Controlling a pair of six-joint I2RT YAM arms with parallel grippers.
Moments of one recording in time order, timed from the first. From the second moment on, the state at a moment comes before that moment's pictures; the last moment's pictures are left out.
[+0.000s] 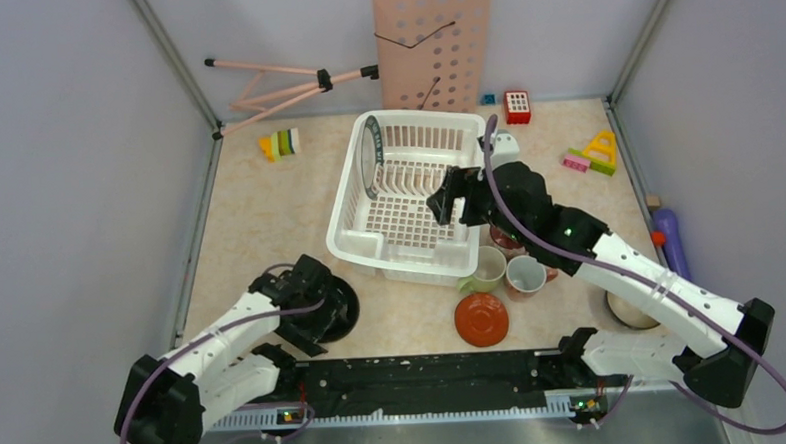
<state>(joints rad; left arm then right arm) -0.50 0.99 0.46 -0.91 0.02 -1.48 0.83 1.10 1.10 -0.39 0.27 0.53</state>
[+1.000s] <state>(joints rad) -0.50 0.93 0.76 -1.12 -0.43 -1.42 0.83 1.09 1.10 -0.39 0.26 0.52</state>
